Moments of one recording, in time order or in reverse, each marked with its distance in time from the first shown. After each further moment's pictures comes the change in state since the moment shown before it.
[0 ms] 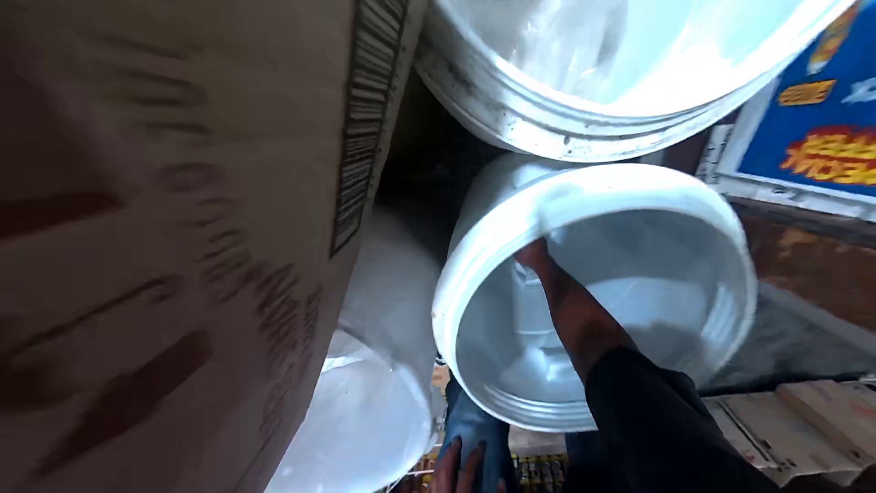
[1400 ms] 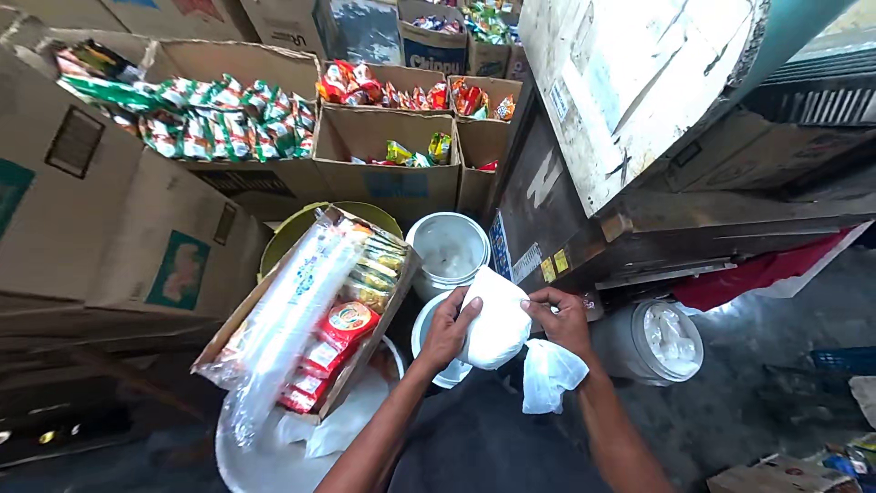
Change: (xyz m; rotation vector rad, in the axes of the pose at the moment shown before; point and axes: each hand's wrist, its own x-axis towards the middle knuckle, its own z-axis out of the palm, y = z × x) left_hand -0.139 0.259 -0.283 -0.996 -0.126 1.086; right_hand -0.718 -0.018 -0.130 0.793 1.065 -0.949
